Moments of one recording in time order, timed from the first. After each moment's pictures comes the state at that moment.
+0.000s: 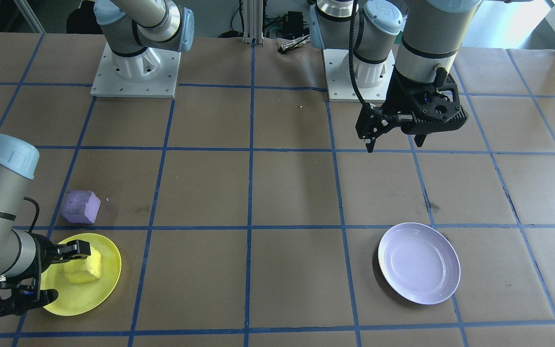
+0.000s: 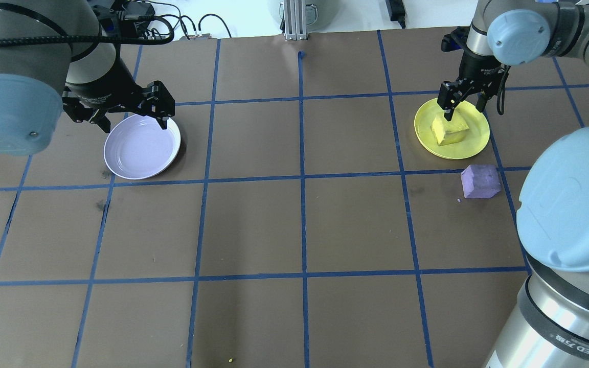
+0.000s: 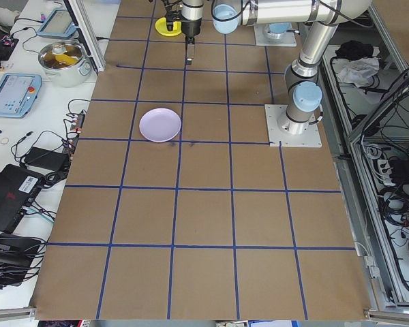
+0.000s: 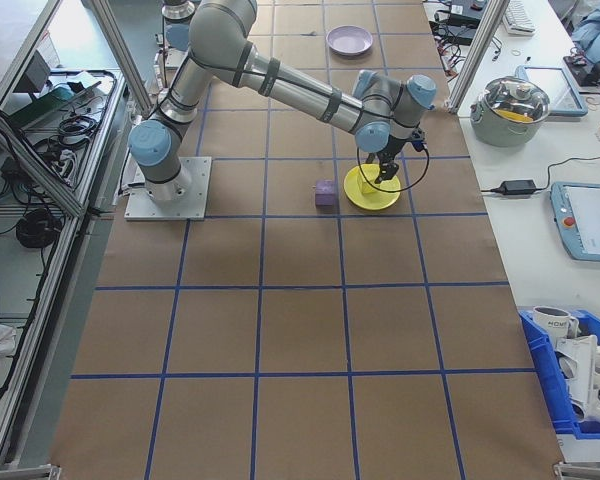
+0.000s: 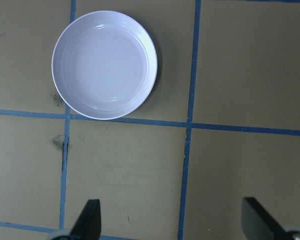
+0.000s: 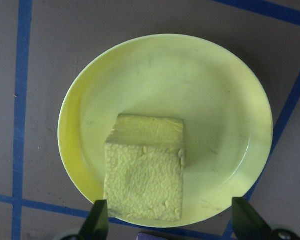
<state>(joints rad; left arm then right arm) -1.58 -1.56 -1.68 -1.37 1.68 -0.09 1.39 -0.97 1.34 -1.74 -1.67 -0.42</state>
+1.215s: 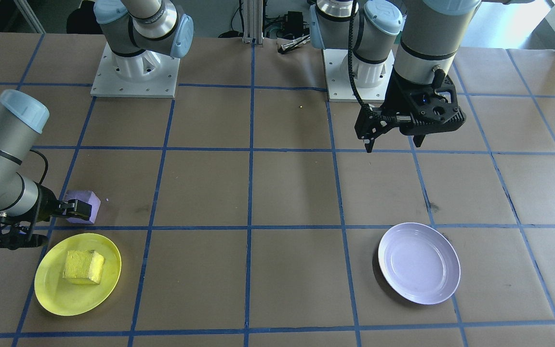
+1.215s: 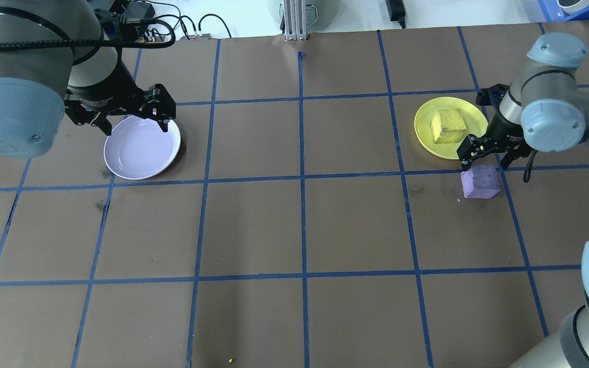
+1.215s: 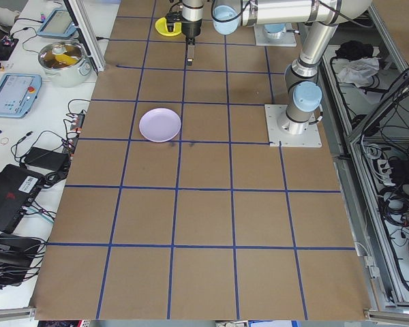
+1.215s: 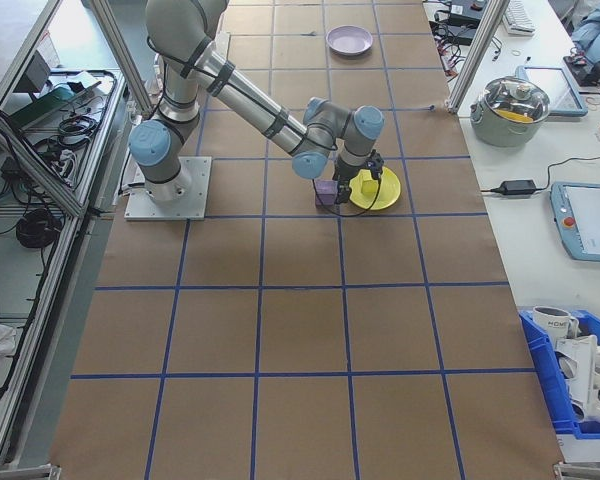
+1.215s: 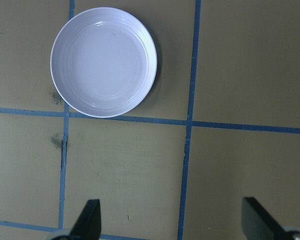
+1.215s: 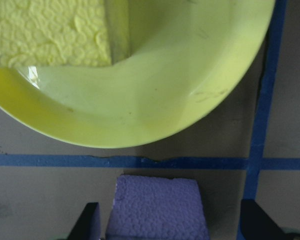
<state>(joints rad) -1.58 -1.56 -1.69 -1.36 1.68 -0.09 1.25 -1.18 1.83 -2.06 -1.60 -0.34</state>
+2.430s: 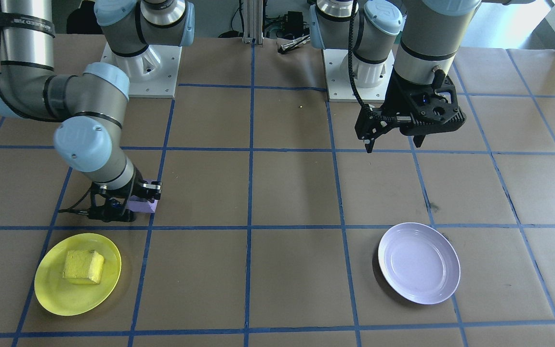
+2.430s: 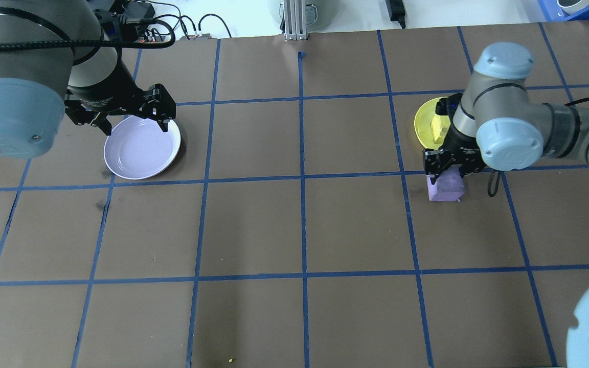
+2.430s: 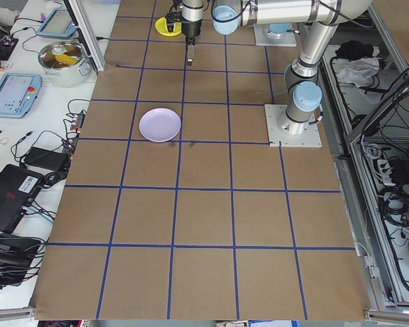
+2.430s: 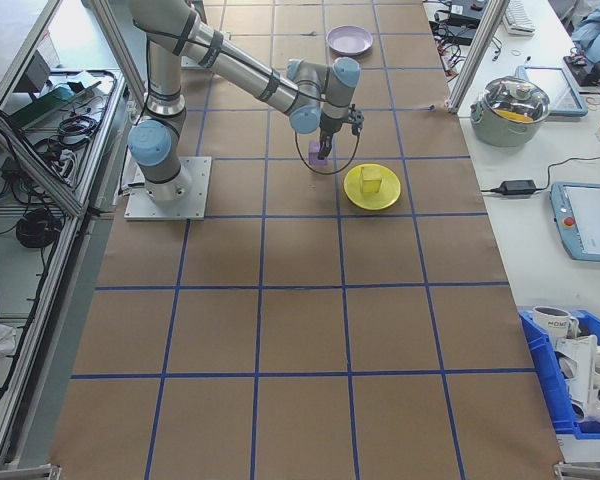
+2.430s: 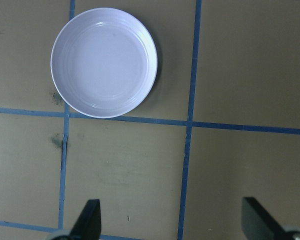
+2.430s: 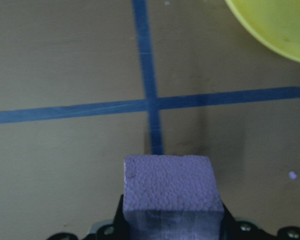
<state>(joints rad) -1.58 -1.56 -1.69 -1.36 1.68 -0.09 1.57 -1.27 1.90 -2.05 -1.60 0.08</state>
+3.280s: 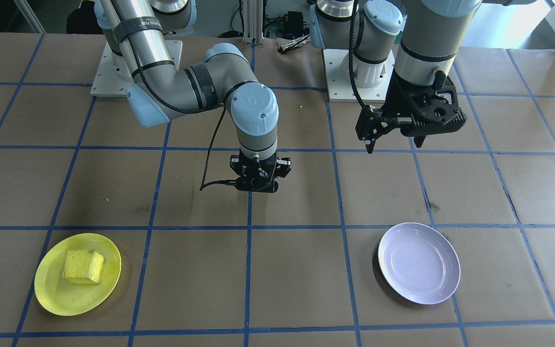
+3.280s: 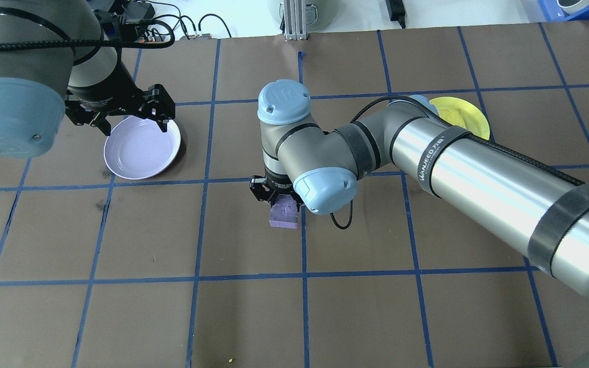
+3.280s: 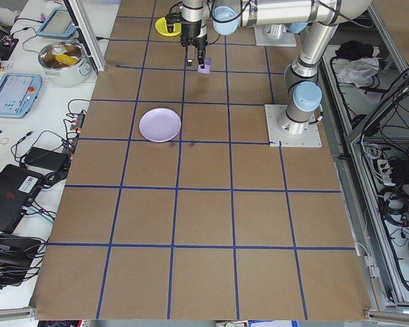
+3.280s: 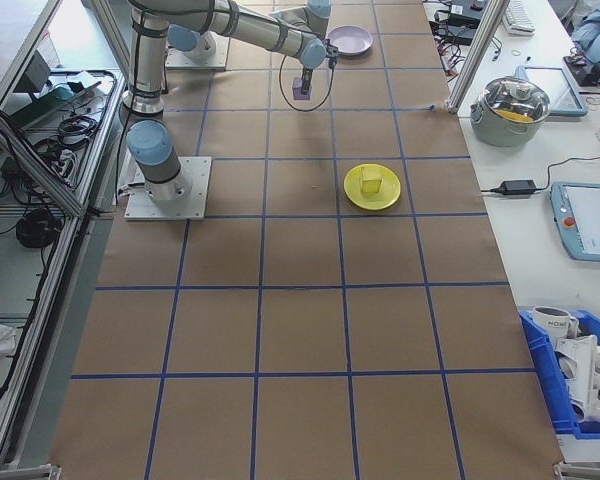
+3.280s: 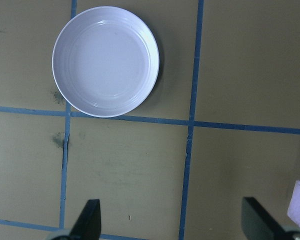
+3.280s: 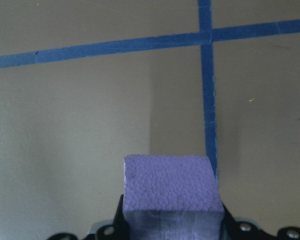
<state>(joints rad) -1.58 -1.56 -1.69 -1.36 1.68 -0.09 2.03 -1.16 1.71 -2.05 -1.45 0.55</state>
